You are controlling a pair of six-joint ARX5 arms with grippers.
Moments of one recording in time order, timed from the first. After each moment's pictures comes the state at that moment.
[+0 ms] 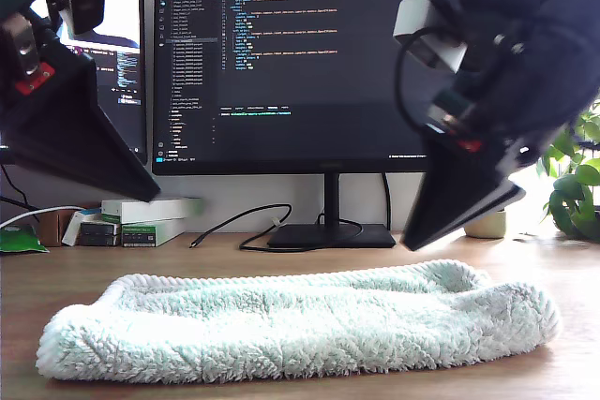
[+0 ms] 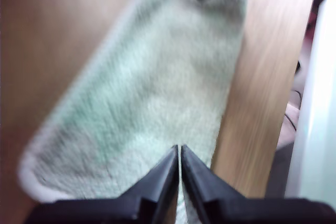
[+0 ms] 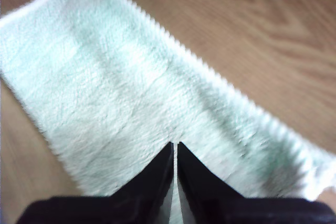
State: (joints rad) left arm -0.43 1.30 0.65 -0.39 0.66 0.35; right arm 0.47 1.43 0.74 -0.28 -0.41 -0.29
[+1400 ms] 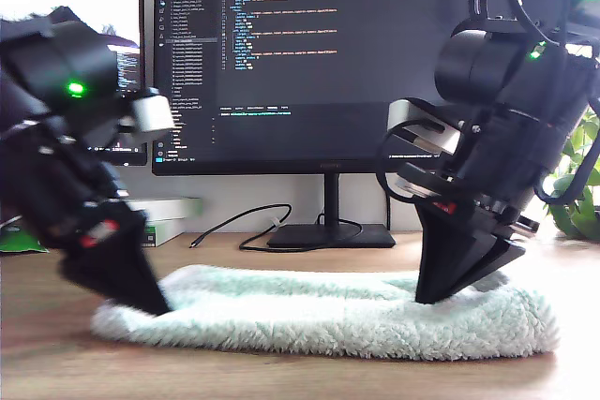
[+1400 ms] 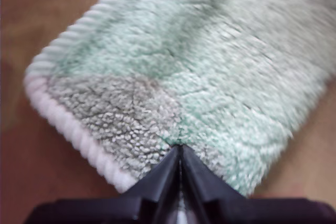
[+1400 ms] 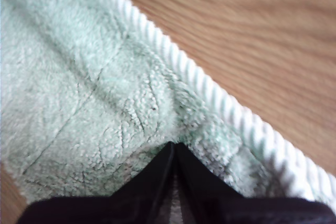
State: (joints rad) left arm -0.47 1.61 0.73 -0.15 0.34 0.46; right arm 0.44 1.67 0.89 -0.41 -0.31 -0.09
